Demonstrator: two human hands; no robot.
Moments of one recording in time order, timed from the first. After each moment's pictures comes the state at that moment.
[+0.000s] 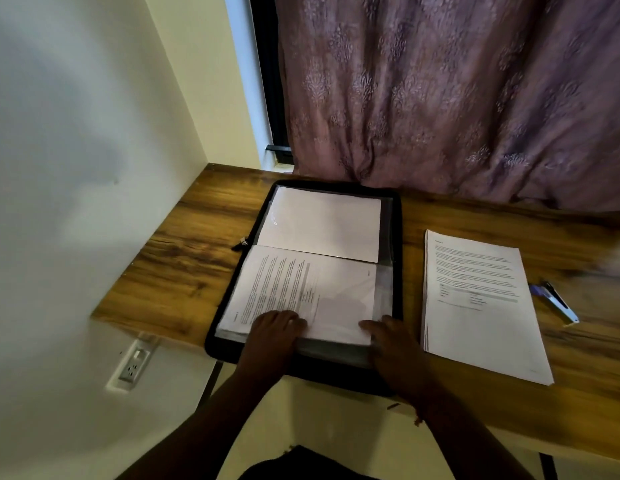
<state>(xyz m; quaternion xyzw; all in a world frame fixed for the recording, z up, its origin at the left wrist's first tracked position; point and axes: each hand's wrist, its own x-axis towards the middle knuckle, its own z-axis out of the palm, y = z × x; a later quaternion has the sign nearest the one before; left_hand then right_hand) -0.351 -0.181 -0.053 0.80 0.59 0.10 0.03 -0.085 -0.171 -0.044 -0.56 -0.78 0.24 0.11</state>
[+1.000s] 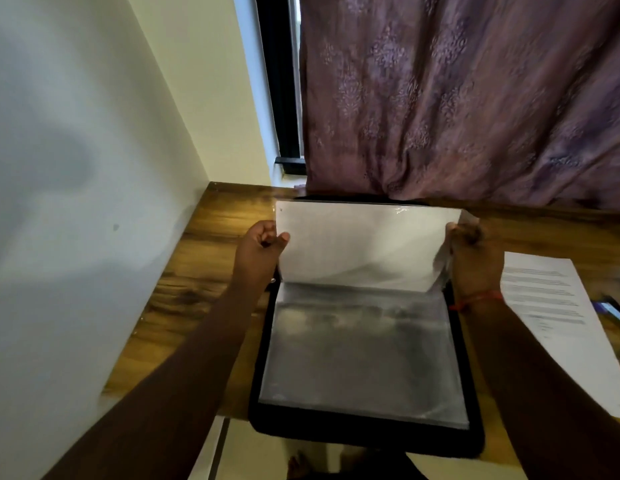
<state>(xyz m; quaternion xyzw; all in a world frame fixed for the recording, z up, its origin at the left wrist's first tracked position) -0.462 0.036 0.034 0.46 0.62 0.50 0.40 -0.141 0.021 0.054 -0.64 -0.40 0.26 0.61</state>
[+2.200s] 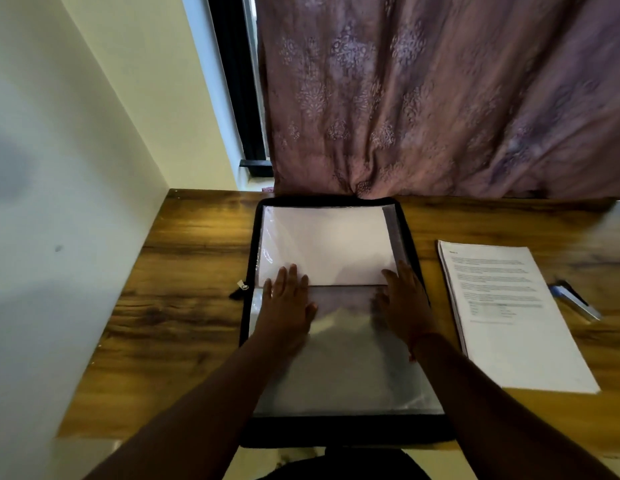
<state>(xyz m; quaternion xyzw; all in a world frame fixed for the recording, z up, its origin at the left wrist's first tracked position) -0.400 0.009 -0.069 0.80 0.59 -0.01 0.11 -0.143 -0.004 -0.063 -0.73 -0.66 0.12 0.14</state>
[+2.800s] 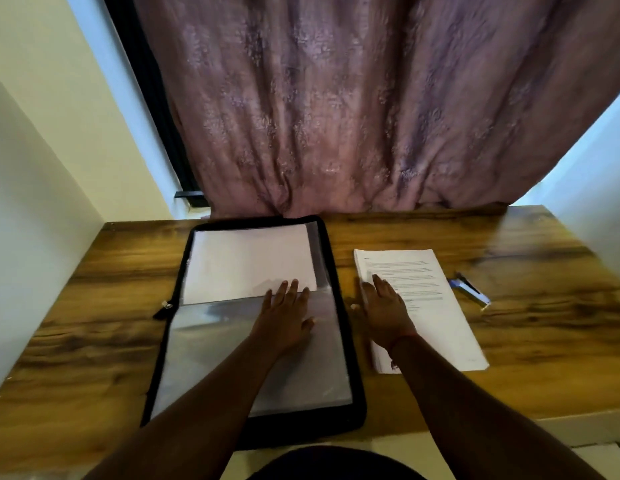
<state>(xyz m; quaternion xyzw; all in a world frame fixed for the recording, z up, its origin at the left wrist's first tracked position) -0.247 -0.018 -0.036 0.86 0.51 -0.04 0.10 -0.012 -0.055 -0.040 -0.74 -0.66 0.12 0.09</state>
